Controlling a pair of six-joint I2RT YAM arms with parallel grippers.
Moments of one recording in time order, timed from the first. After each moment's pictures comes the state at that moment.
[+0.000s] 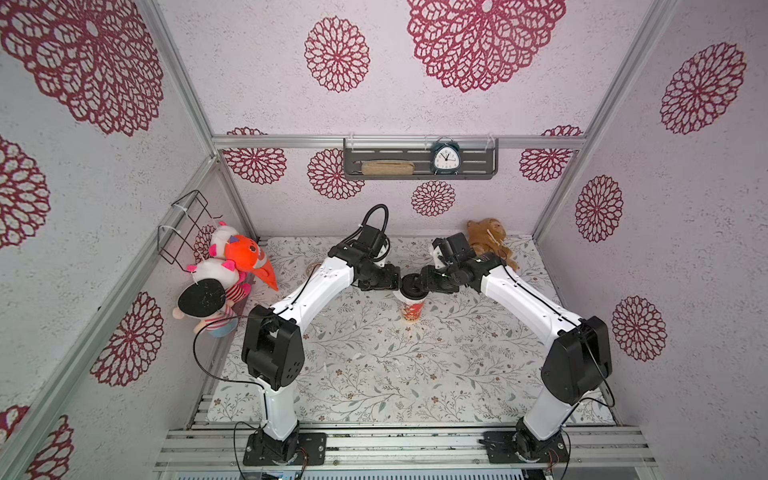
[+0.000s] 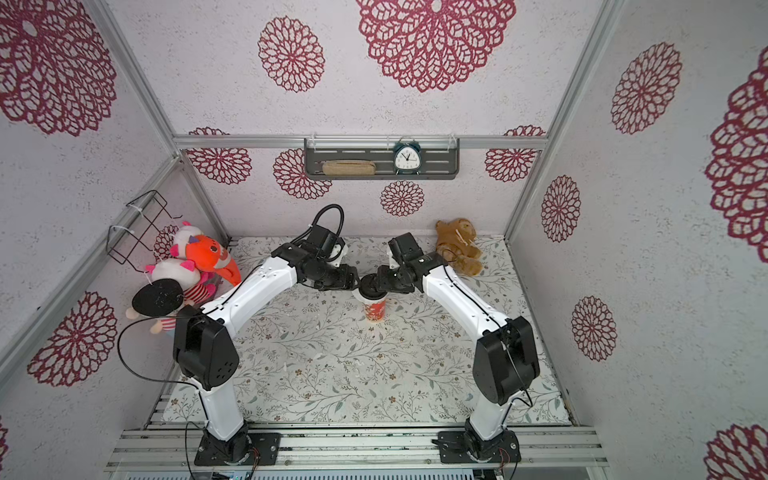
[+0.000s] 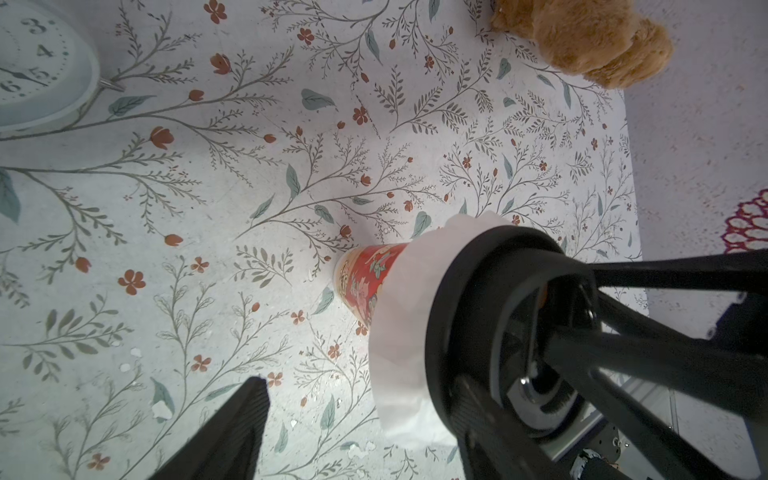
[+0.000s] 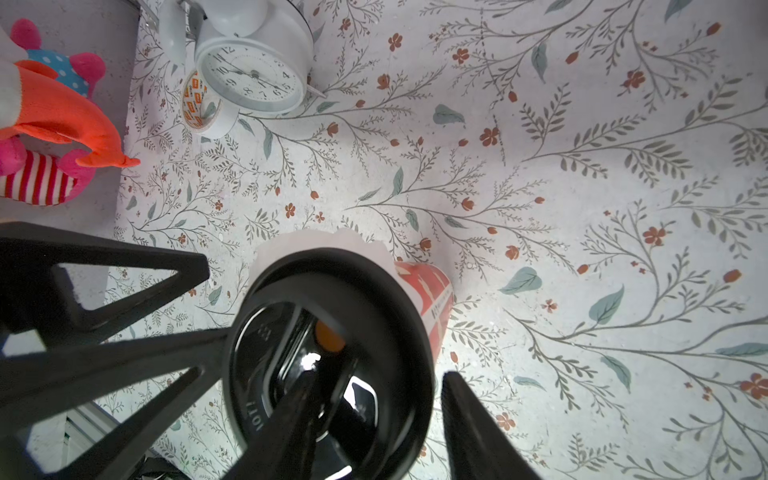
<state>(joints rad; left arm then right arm) -0.52 1.90 1.72 -0.86 0.22 -0.39 0.53 1.72 1.54 -0.78 -0.16 0.48</state>
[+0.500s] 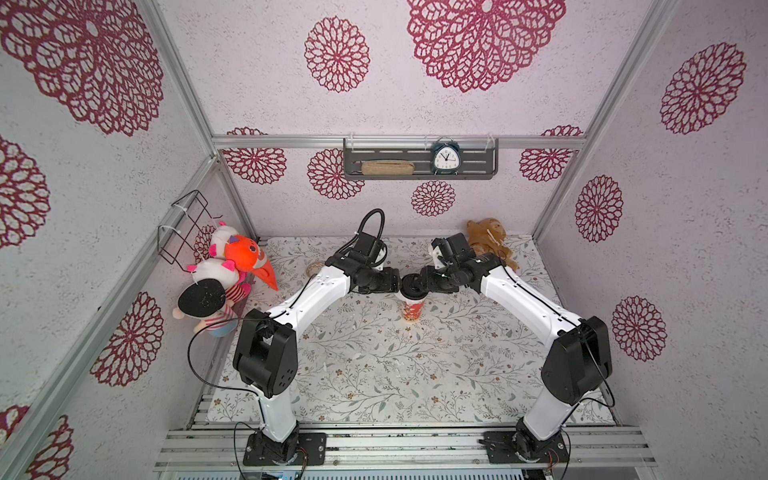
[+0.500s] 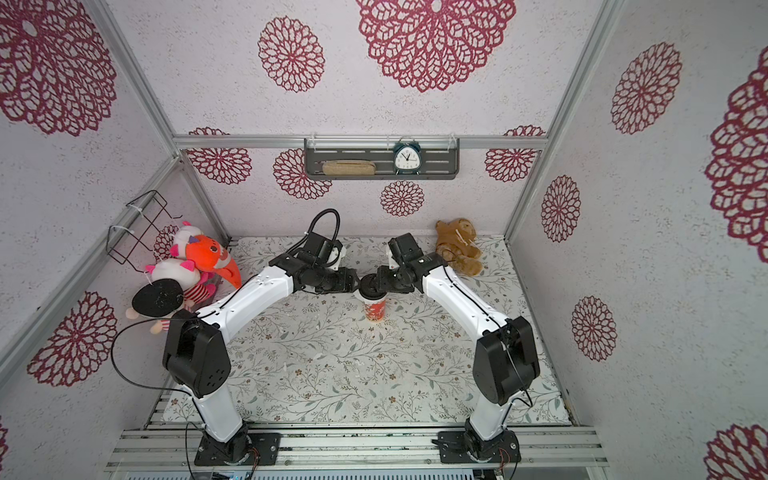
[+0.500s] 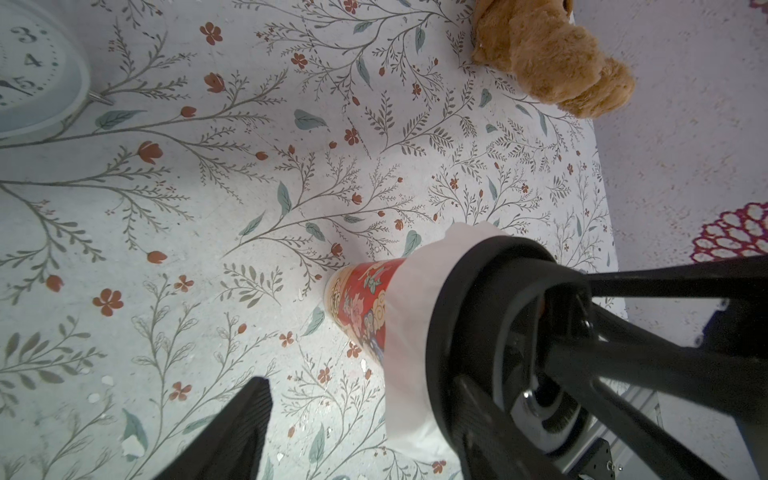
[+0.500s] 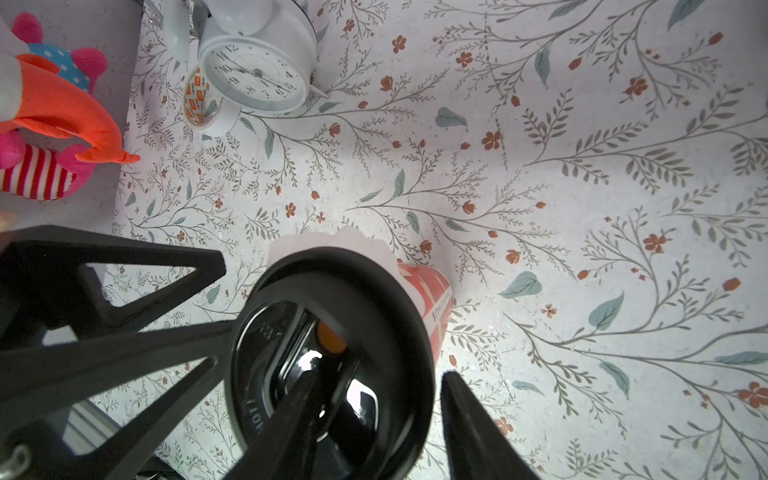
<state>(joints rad) -0.52 1.83 1.55 -0.68 0.22 -0.43 0.53 1.72 1.53 -0.76 -0.16 0.46</state>
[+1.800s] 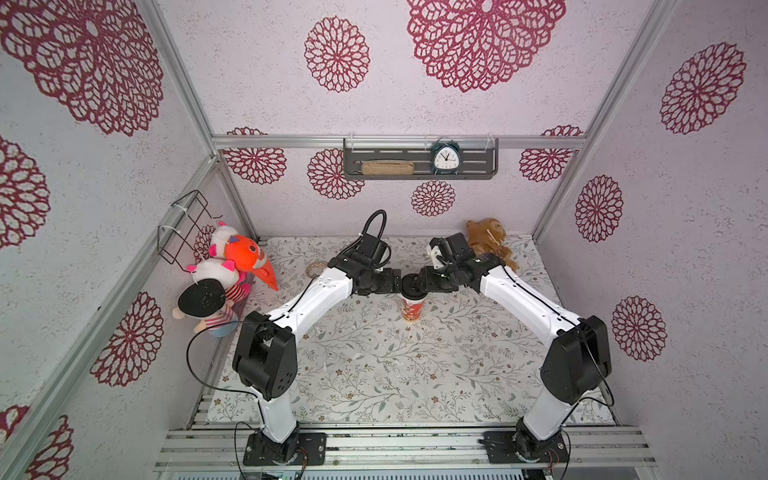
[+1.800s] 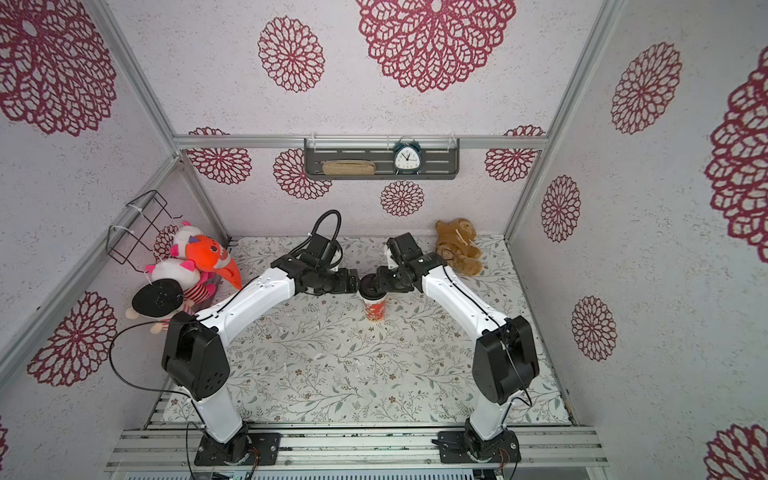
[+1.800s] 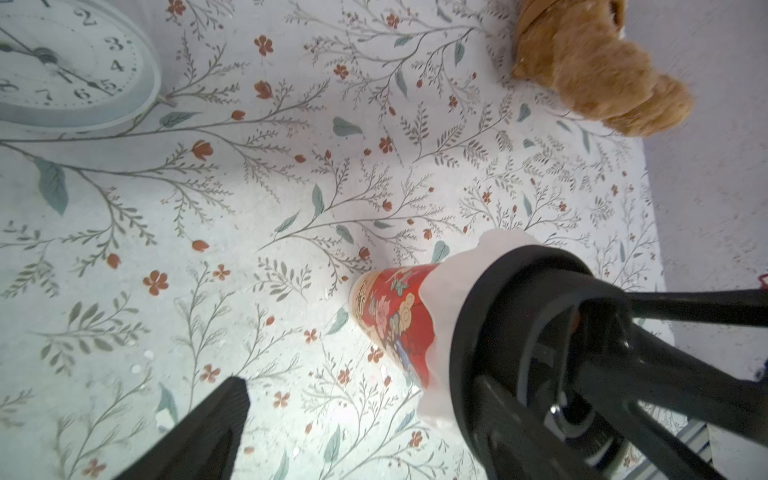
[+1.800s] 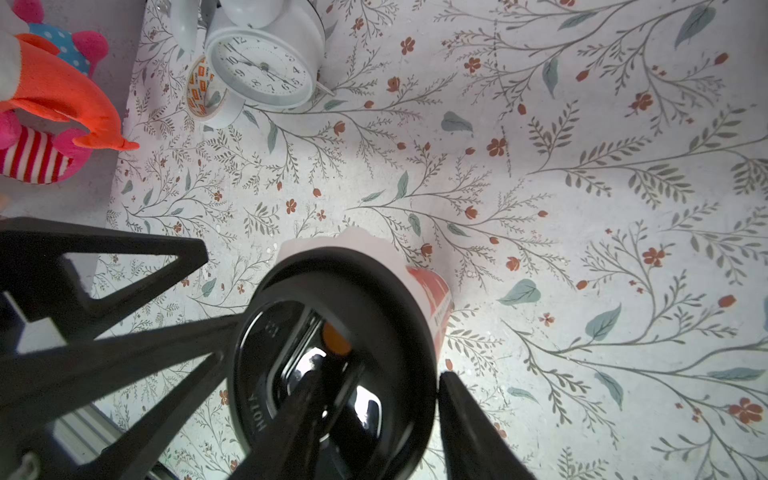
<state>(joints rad) -0.55 1.84 1.62 -0.76 0.10 -0.47 0.53 1.73 1.54 -0.77 -0.16 0.41</state>
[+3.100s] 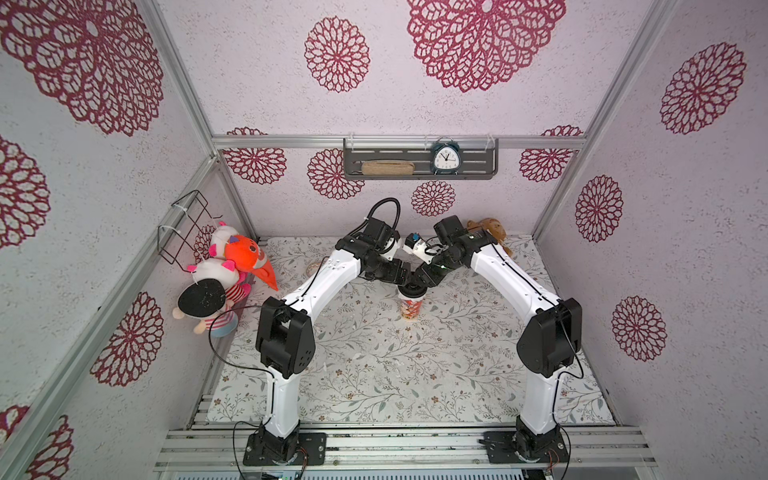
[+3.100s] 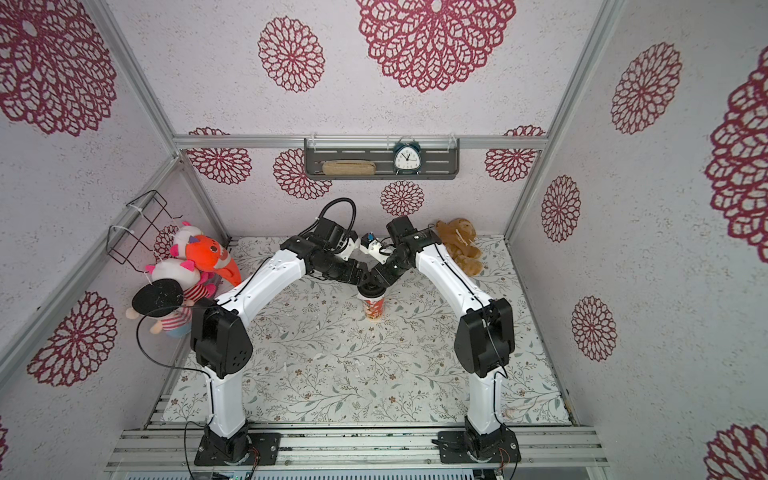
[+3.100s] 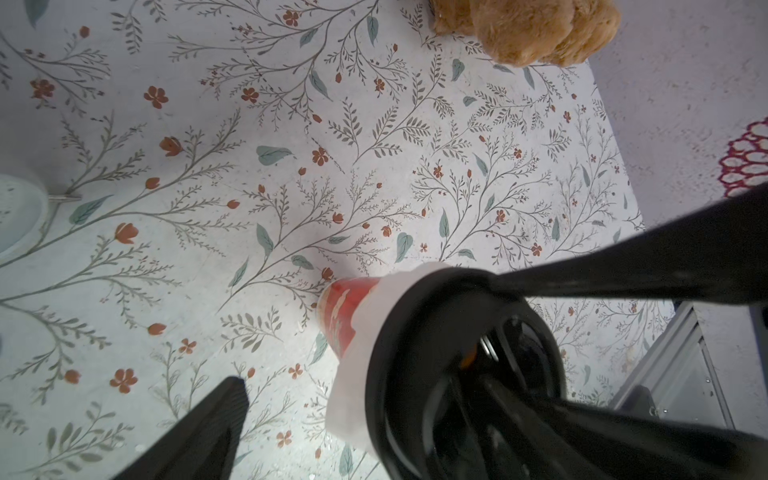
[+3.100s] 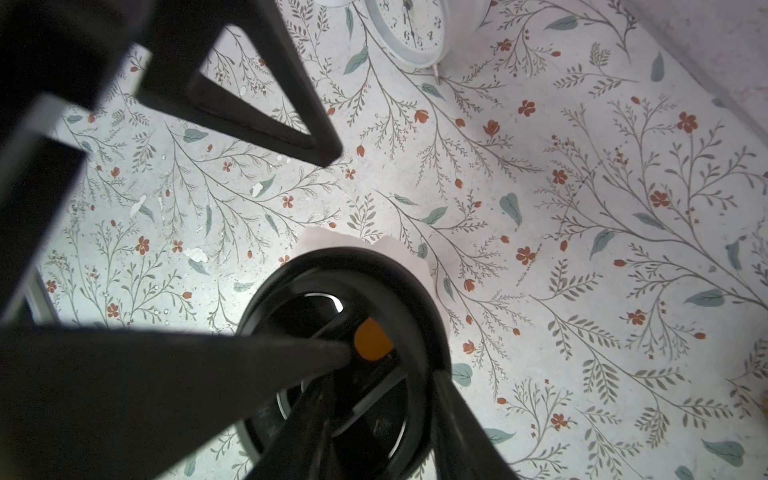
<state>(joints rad) -0.51 2.03 1.90 -0.86 0.29 -0.19 0.49 1.94 1.90 -1.04 -0.35 -0.37</state>
